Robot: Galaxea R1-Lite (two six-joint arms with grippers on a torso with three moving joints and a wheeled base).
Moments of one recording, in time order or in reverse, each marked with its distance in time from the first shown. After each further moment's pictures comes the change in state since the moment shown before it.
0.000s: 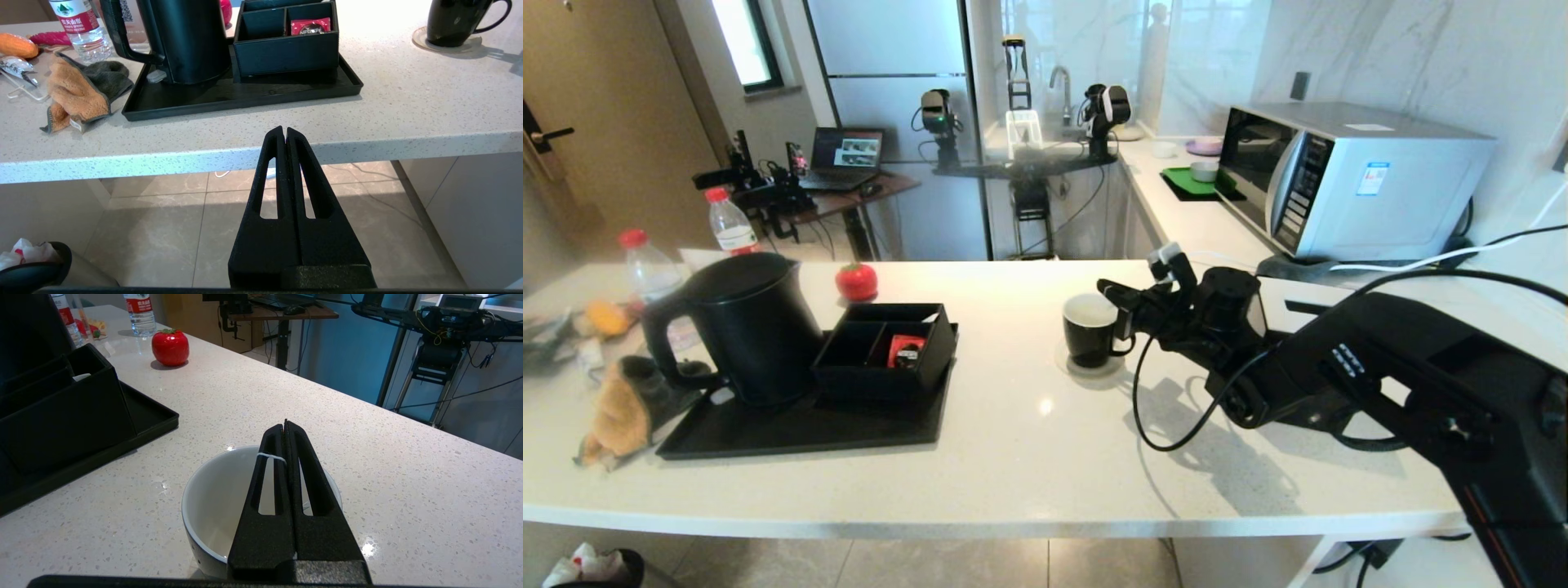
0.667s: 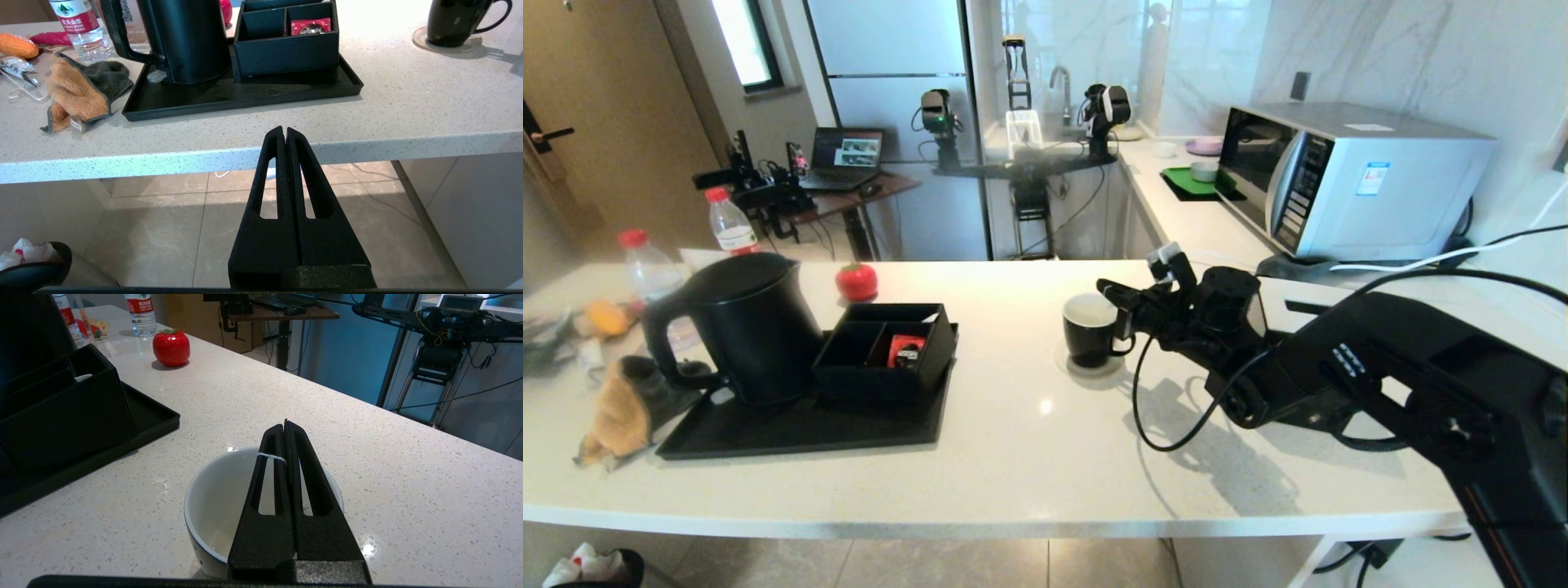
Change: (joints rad) left arm 0.000 0.000 0.000 0.000 0.000 0.000; right arm 0.002 -0.002 0.002 0.001 0.000 -0.001
